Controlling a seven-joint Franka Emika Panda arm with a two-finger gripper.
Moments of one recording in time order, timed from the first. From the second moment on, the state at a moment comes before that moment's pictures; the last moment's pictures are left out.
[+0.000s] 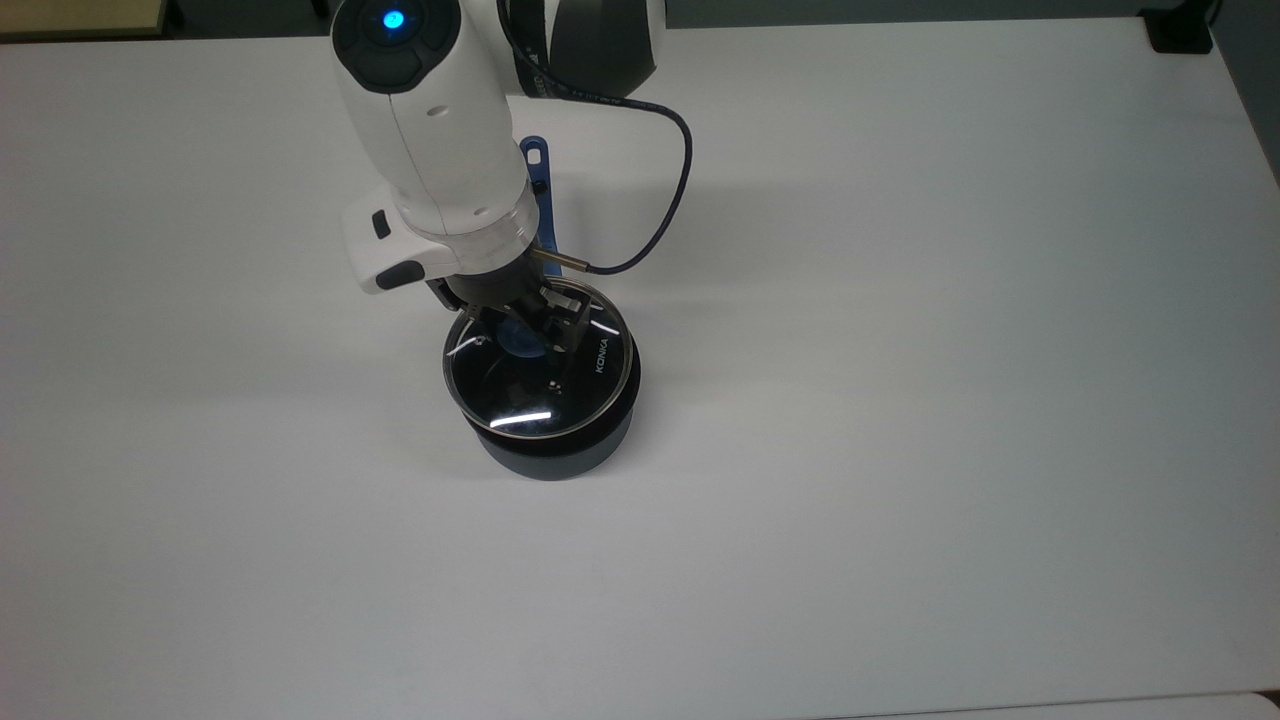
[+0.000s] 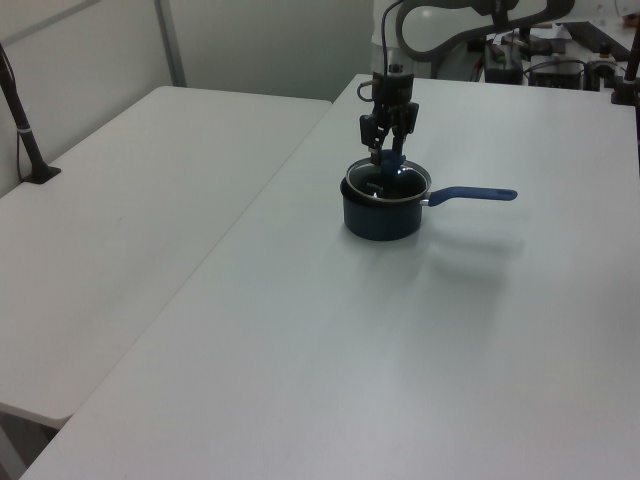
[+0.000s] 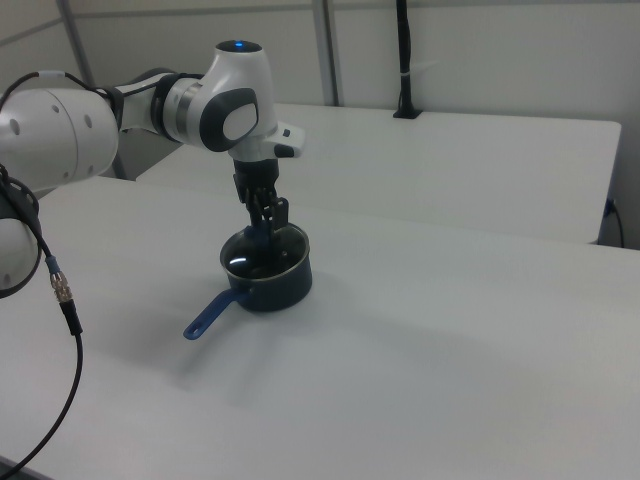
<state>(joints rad) 0.09 0.51 -0.12 -1.35 0.16 1.90 0.33</state>
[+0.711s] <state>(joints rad) 0.09 0.52 -0.12 -1.33 0.16 1.91 0.36</state>
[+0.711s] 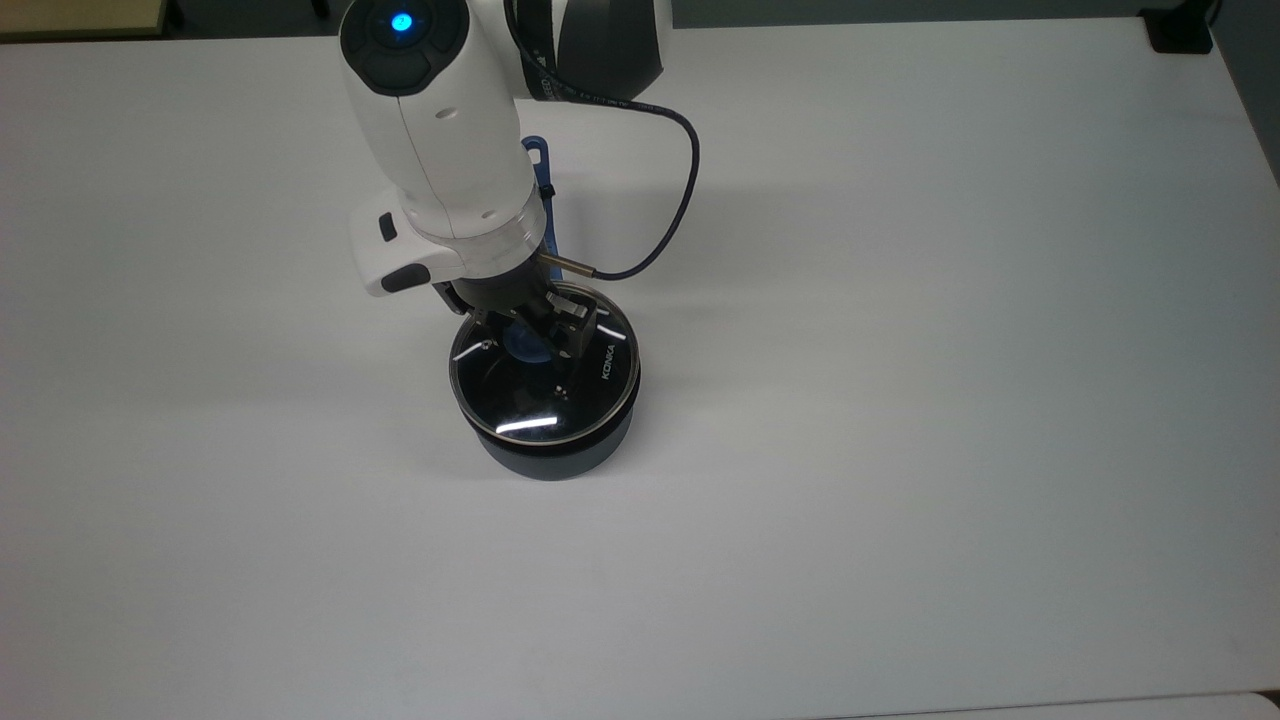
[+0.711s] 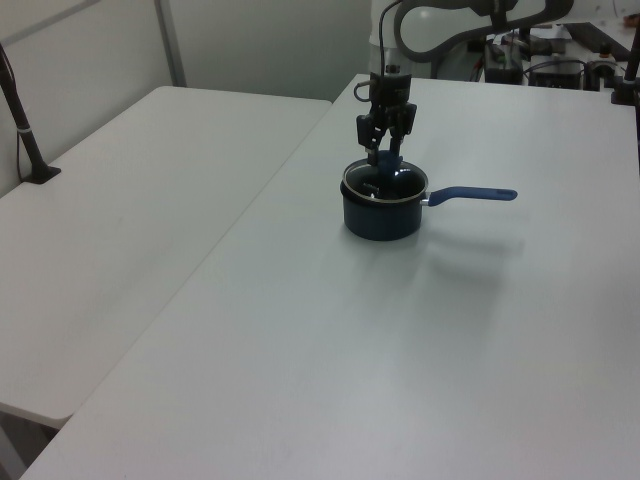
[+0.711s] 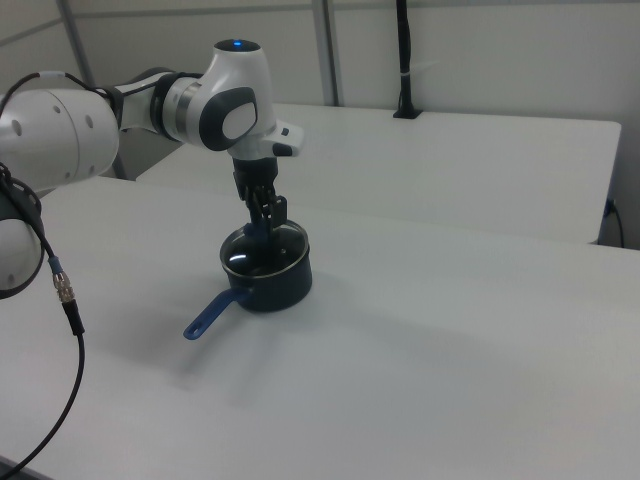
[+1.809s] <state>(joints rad) 0.10 0.55 -0.11 -1.32 0.16 1.91 0.36</state>
